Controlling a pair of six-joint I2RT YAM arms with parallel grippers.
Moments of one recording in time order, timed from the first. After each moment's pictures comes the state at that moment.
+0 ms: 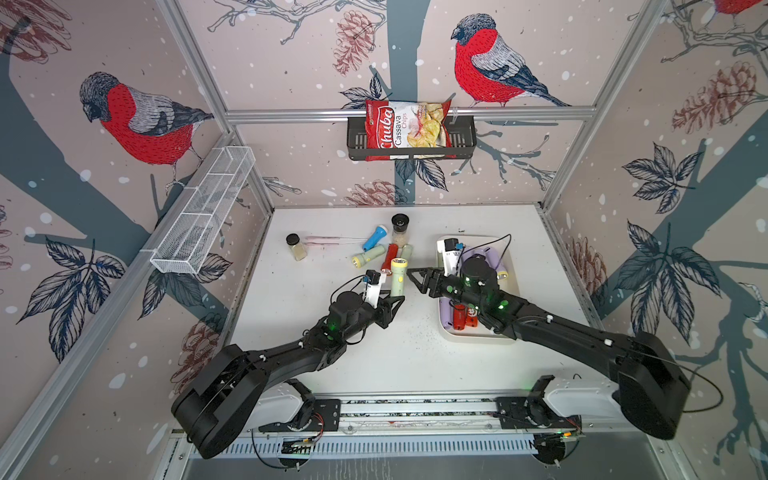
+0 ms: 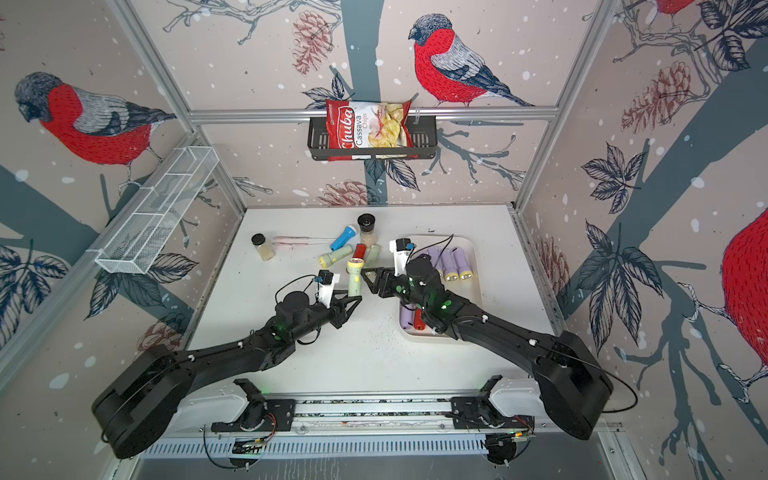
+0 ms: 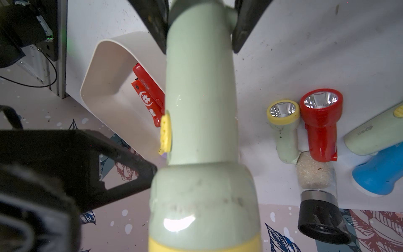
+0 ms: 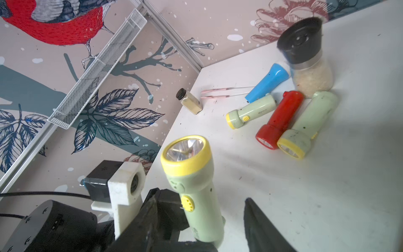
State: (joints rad) left arm -0.67 1.23 0.33 0.65 0.22 -0.34; right arm 0.84 1.31 0.76 0.27 -0.17 0.68
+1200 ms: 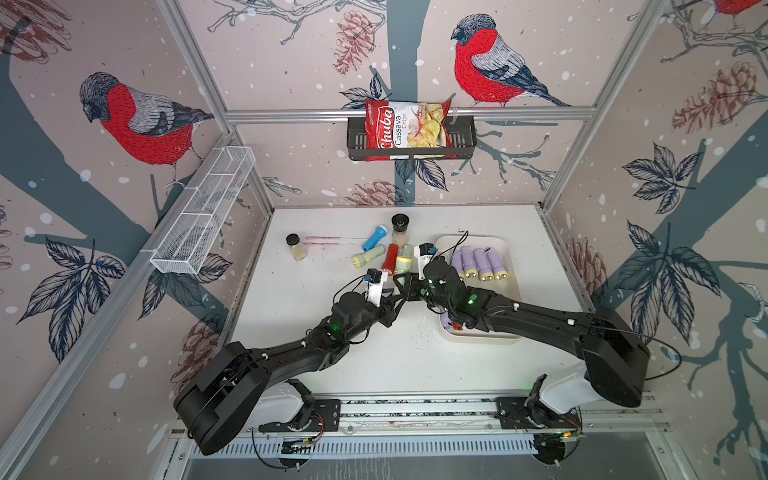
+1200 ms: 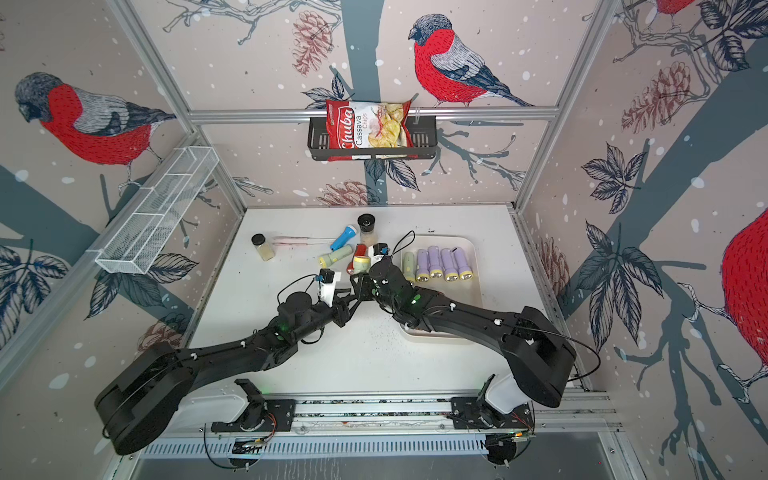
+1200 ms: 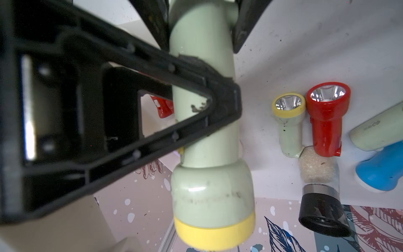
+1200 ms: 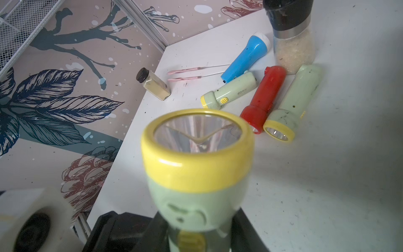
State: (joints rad) left arm -0.71 1.25 0.35 0.68 0.17 -0.37; right arm 0.97 1.50 0.94 0.08 0.09 0.71
